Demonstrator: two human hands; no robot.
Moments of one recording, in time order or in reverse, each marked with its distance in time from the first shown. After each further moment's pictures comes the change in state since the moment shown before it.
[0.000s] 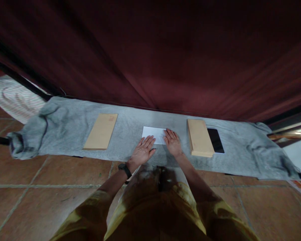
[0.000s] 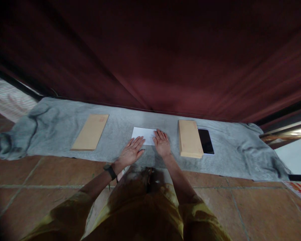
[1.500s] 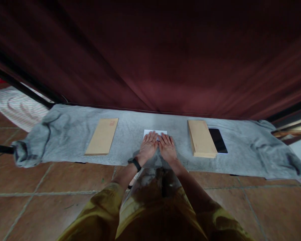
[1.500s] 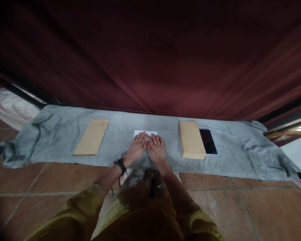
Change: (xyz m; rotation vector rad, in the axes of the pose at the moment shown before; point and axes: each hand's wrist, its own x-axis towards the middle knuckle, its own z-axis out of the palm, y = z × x) left_hand 0.047 -0.002 0.020 -0.019 0.010 -0.139; right_hand -0.009 -0.044 0.023 0.001 0.052 0.024
